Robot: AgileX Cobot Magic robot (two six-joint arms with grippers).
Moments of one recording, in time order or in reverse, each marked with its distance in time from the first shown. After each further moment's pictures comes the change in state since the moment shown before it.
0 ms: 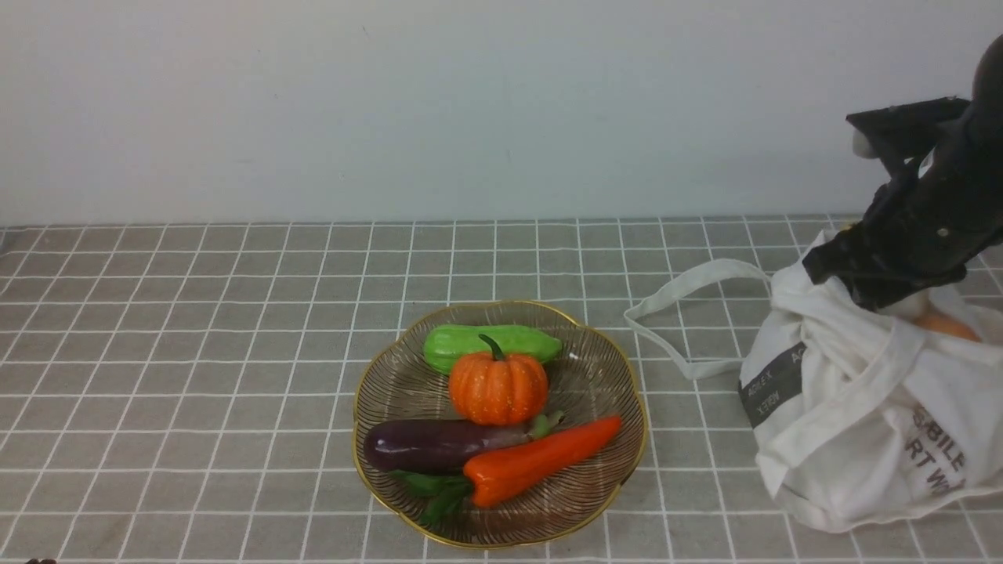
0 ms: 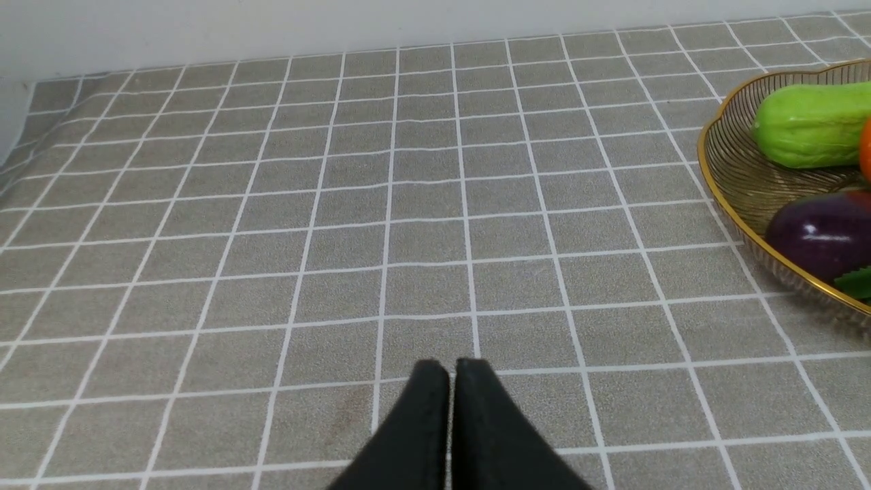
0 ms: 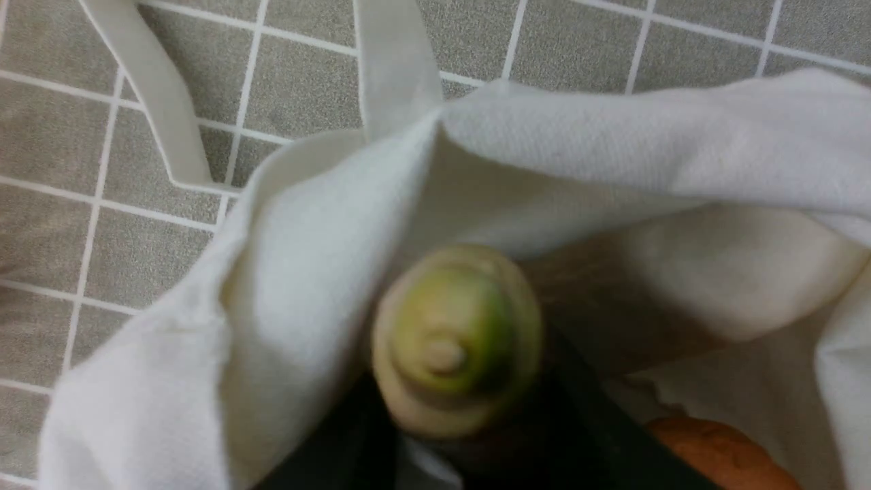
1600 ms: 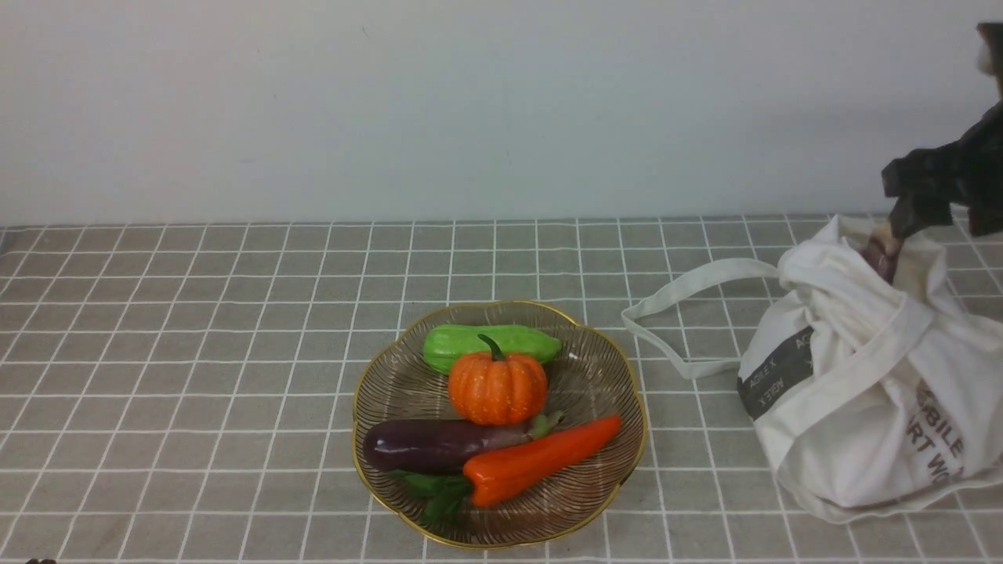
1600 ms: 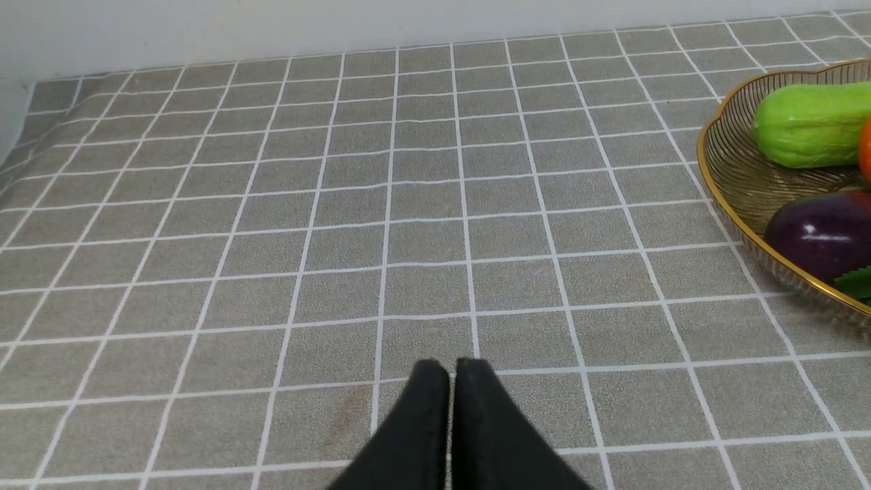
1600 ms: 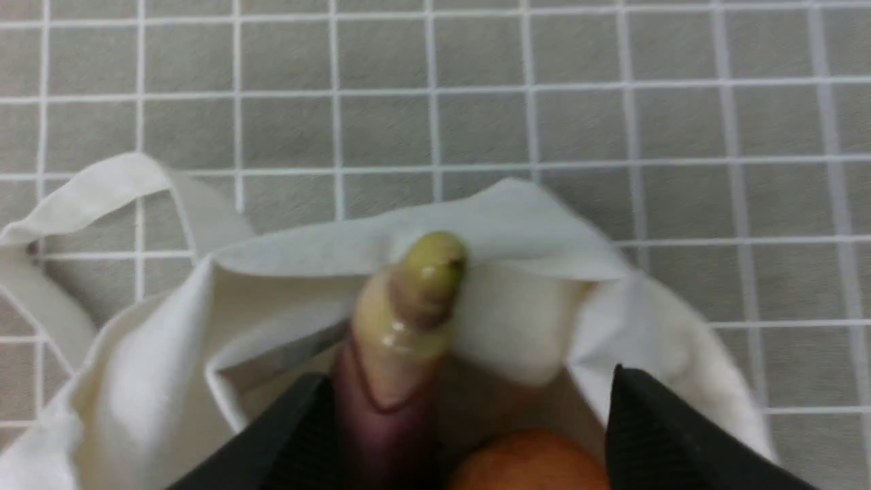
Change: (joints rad) right arm -0.129 -0.026 -0.052 0.006 -0.087 0.124; left arm 0.000 0.000 0.000 0.000 0.000 0.000
